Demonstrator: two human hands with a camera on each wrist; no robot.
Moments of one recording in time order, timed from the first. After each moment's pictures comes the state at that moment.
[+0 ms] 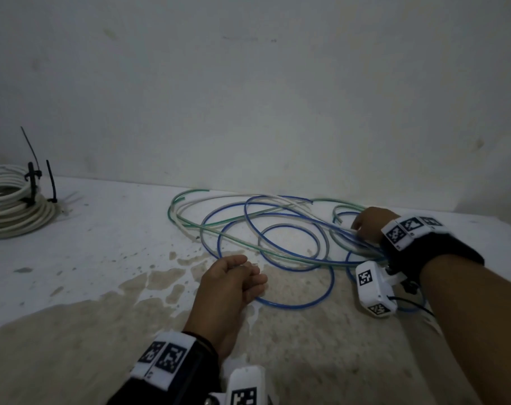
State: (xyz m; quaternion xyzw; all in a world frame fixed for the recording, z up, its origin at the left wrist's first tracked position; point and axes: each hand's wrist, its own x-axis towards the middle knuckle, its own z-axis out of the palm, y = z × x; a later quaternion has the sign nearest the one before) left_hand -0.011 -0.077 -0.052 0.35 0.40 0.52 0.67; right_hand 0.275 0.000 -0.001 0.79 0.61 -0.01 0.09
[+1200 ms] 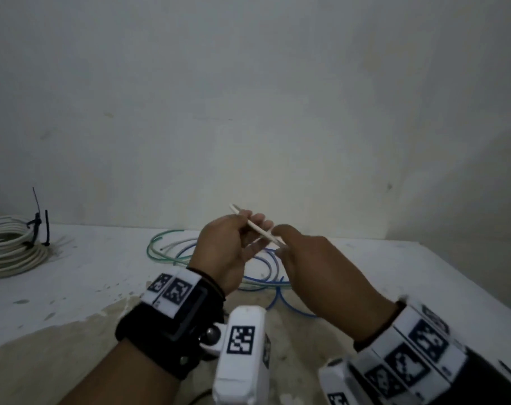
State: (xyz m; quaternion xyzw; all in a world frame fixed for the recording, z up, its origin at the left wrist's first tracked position) left_hand 0.045 -0.119 0.084 0.35 0.25 0.56 0.71; right_hand 0.161 -0.199 0.084 0.60 0.75 0.10 -0.26
